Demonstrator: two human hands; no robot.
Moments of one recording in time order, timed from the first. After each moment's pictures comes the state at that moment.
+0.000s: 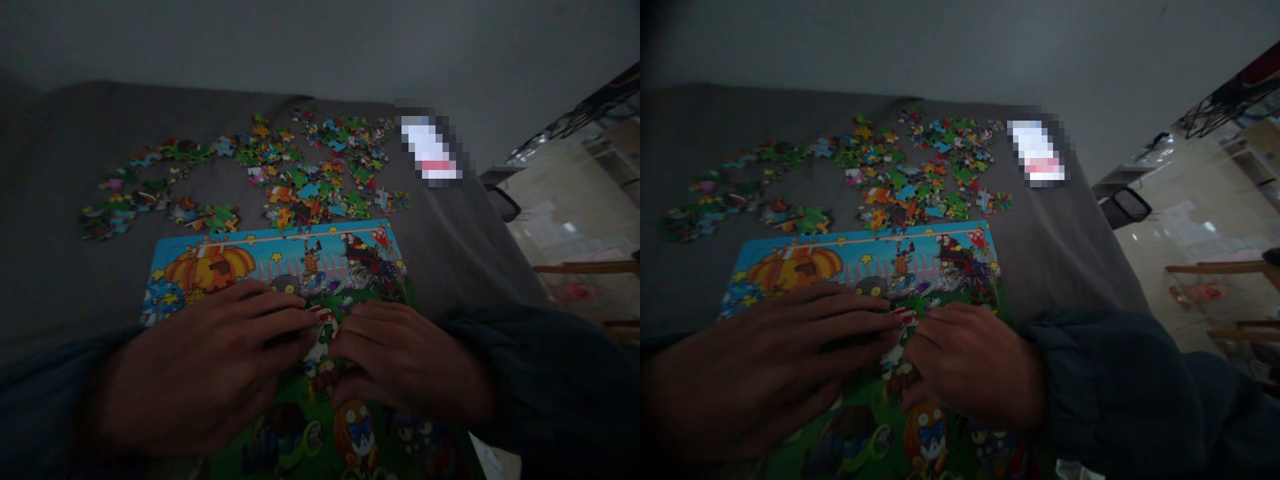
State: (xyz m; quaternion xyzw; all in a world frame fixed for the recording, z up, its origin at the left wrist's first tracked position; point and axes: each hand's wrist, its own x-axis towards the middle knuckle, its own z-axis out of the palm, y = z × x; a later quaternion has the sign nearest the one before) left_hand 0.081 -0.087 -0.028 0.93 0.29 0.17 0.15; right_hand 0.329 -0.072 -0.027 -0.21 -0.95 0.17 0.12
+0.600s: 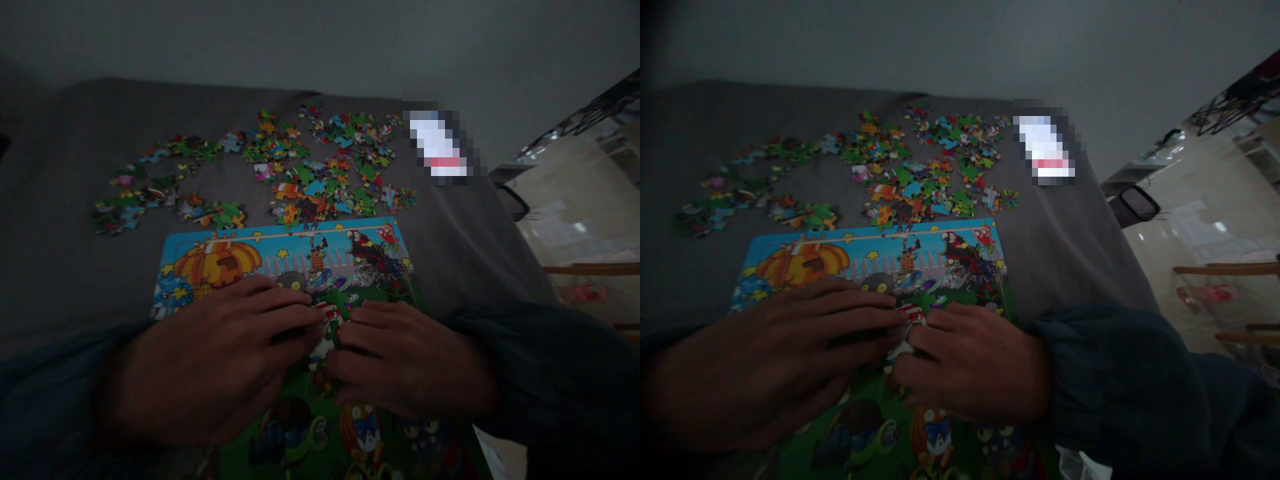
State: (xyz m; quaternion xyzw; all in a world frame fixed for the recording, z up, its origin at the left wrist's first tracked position) left_hand 0.082 -0.086 -0.023 0.94 0.27 0.17 0.12; right_hand 0.331 -0.068 -0.023 -0.14 -0.98 0.14 0.09
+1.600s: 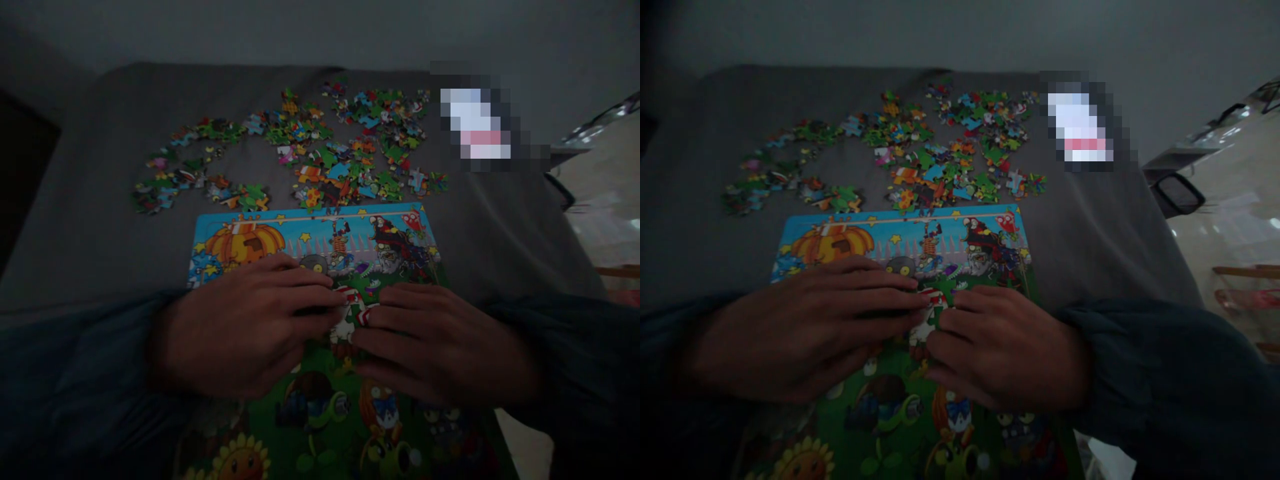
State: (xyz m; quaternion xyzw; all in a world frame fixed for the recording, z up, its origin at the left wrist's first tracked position) left_hand 0.078 -0.080 -0.017 0.95 0.24 0.11 0.16; right_hand 0.334 -0.068 -0.019 -0.15 -0.97 0.14 0.11
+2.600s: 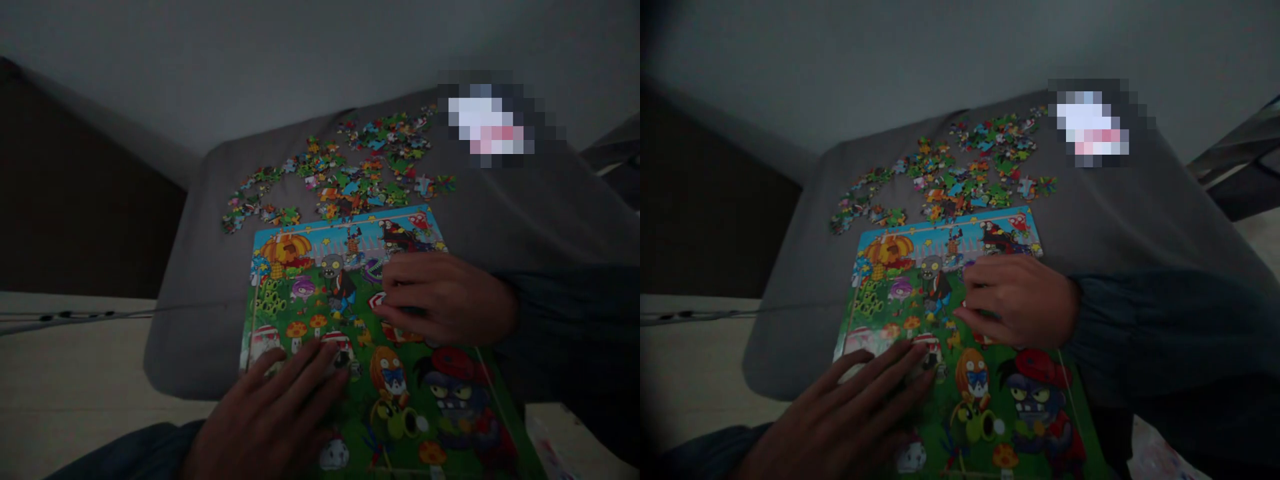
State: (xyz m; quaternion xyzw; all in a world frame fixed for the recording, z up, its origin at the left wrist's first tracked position) left_hand 0.102 -0.211 0.004 0.91 0.40 -0.03 -0.03; right_hand 0.344 -0.042 -0.026 -0.10 -0.96 0.14 0.22
